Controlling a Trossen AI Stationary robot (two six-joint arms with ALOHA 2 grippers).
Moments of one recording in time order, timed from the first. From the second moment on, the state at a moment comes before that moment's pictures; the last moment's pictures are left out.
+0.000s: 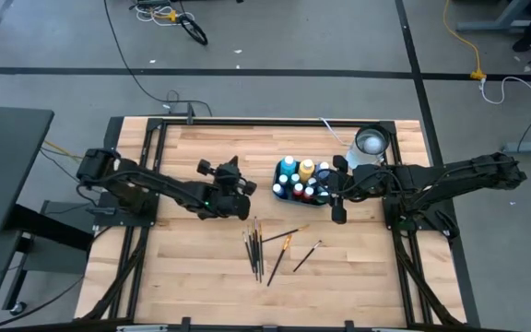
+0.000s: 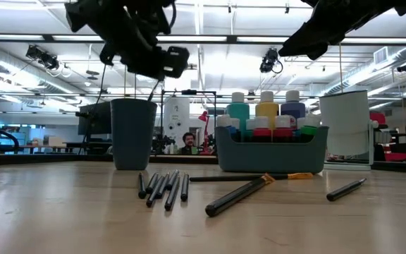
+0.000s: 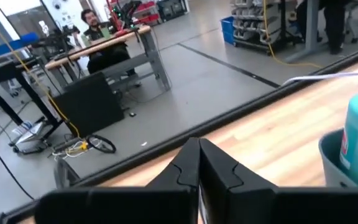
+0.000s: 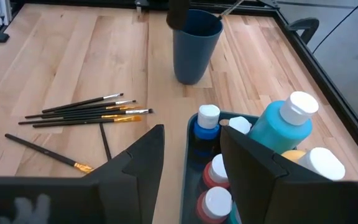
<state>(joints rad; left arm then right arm) -0.16 1.61 0.96 -0.28 -1.36 -0.69 0.07 0.97 0.69 -0.20 0.18 -0.01</state>
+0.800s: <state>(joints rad) -0.20 1.59 1.00 -0.22 -1.00 -0.62 0.07 0.97 0.69 -0.19 0.18 -0.01</state>
